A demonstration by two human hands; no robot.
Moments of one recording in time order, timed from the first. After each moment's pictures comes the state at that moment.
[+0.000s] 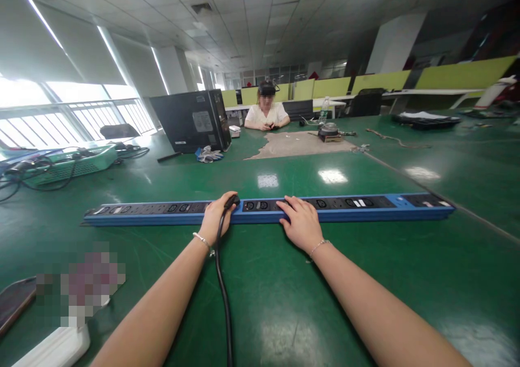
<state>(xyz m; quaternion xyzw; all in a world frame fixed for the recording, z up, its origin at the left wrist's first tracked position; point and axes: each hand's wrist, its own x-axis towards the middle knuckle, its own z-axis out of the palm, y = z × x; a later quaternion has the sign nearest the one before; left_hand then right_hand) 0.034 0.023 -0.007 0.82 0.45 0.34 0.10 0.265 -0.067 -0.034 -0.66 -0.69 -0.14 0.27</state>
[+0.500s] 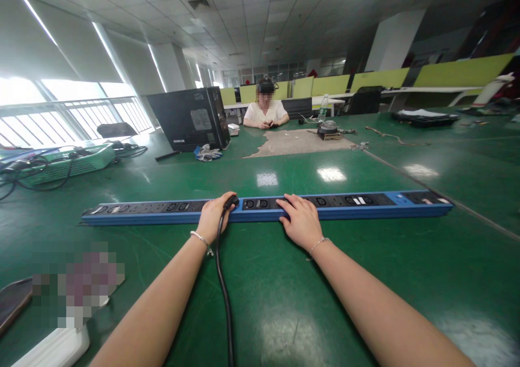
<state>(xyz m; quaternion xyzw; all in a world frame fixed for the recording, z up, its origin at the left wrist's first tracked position) 0.027 0.023 -0.005 0.84 0.47 0.27 0.03 0.264 -0.067 -0.033 -0.66 -0.68 -0.13 0.28</state>
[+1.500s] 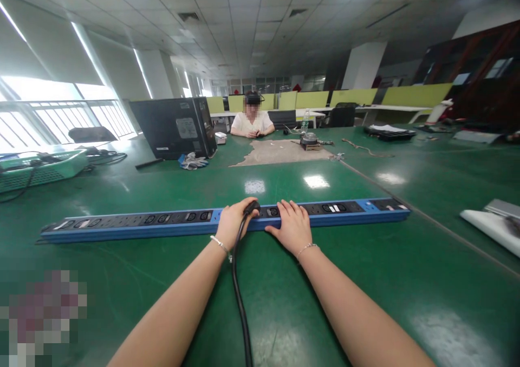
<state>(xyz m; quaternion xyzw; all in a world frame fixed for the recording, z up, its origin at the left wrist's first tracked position) 0.113 -0.002 0.013 0.86 0.40 0.30 0.12 0.285 -0.068 -0.035 -0.72 -0.63 -0.15 0.24</state>
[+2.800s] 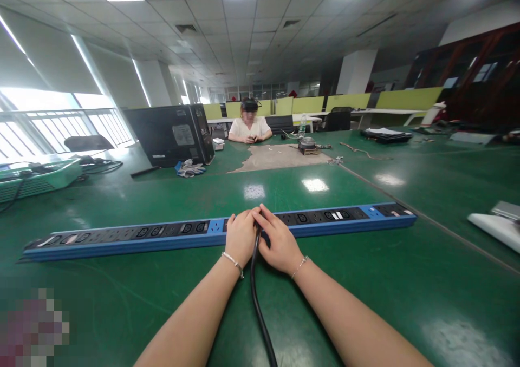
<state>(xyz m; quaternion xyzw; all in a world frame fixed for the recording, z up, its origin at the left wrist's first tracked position) 0.138 -0.016 -0.002 0.86 0.42 0.30 0.04 0.255 -0.069 -0.022 -0.53 -0.75 -0.06 0.40</state>
